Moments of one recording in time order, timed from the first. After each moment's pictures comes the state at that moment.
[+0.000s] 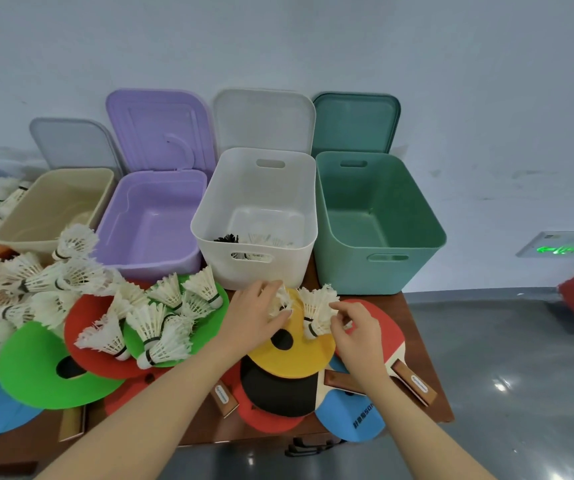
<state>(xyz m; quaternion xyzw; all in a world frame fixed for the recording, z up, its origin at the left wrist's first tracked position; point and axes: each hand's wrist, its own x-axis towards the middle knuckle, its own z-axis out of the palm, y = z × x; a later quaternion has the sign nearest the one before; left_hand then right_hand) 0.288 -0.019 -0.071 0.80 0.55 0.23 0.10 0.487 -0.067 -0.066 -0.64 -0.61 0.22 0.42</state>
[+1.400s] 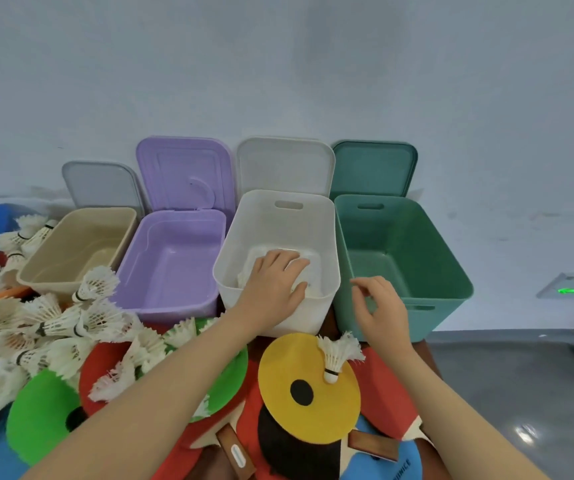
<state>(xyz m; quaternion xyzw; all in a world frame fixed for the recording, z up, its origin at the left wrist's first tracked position) 0.272 0.059 0.026 0.83 0.48 0.28 -0.04 0.479 0.029 0.001 -0.56 -0.70 0.06 0.44</state>
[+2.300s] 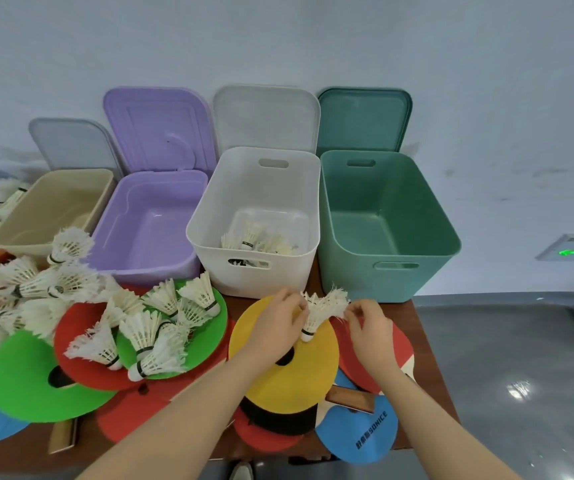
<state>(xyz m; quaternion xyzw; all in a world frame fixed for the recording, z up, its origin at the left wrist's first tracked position) 0.339 -0.010 -0.072 0.73 0.56 0.29 0.28 0.519 -0.019 -0.099 -0.68 -0.60 0.23 0.36</state>
